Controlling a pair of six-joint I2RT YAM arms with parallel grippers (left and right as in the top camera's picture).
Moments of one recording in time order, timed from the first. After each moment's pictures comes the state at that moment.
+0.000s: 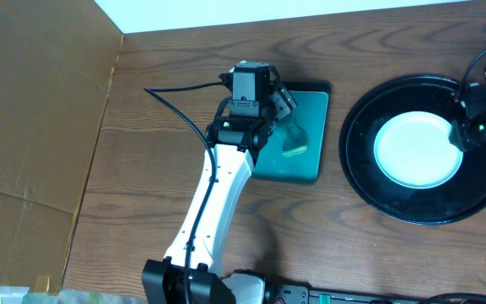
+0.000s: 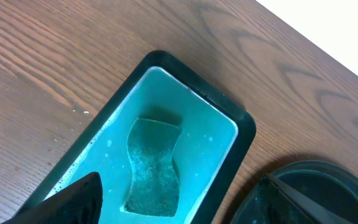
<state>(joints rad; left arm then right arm) -0.13 1.43 1.19 -0.62 -0.14 -0.65 0.13 1.91 1.20 -0.62 -0.24 -0.11</state>
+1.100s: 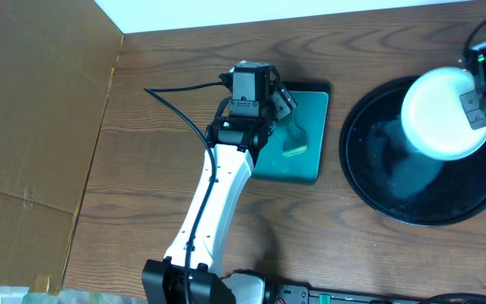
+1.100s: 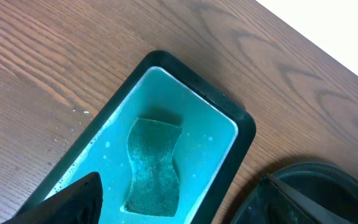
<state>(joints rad) -0.13 1.43 1.19 -0.62 -0.14 -0.65 0.29 1.55 1.28 -0.67 0.29 -0.14</state>
